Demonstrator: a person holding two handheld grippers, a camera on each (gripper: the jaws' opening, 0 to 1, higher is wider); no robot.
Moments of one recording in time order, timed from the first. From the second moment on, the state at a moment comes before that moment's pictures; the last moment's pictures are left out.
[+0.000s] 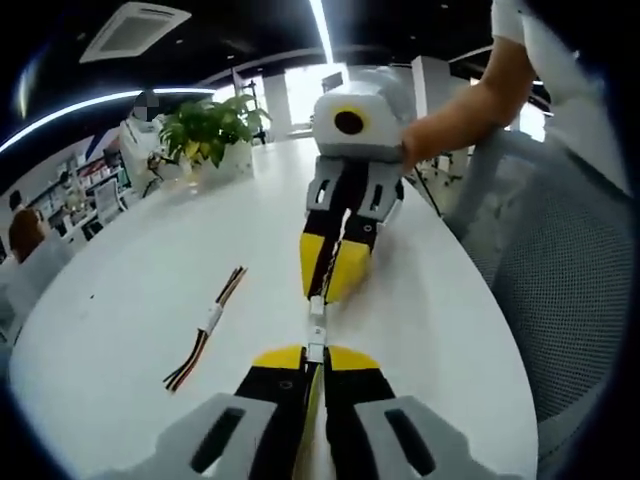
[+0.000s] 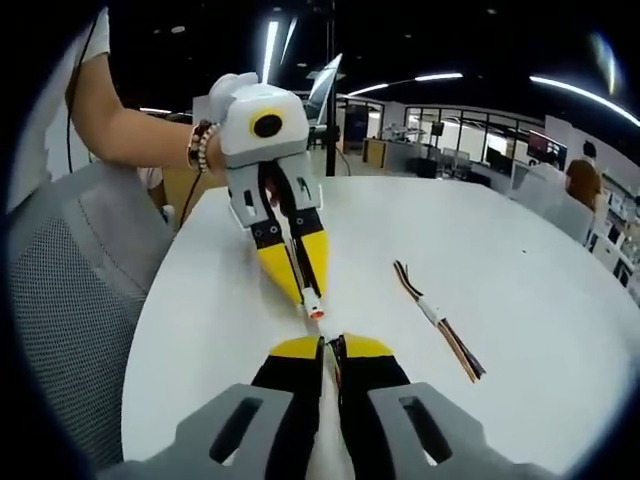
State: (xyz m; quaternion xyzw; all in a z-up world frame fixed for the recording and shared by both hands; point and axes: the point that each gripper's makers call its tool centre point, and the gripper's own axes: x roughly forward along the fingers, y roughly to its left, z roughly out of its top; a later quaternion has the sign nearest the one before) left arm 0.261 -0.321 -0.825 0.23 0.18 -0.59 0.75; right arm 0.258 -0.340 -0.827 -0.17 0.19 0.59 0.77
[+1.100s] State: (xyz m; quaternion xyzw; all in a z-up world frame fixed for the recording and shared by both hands) left arm 0.255 -0.324 -0.829 0.22 0.19 -0.59 0.75; right arm 0.252 -0.336 -0.832 -0.18 0.20 0.59 0.76
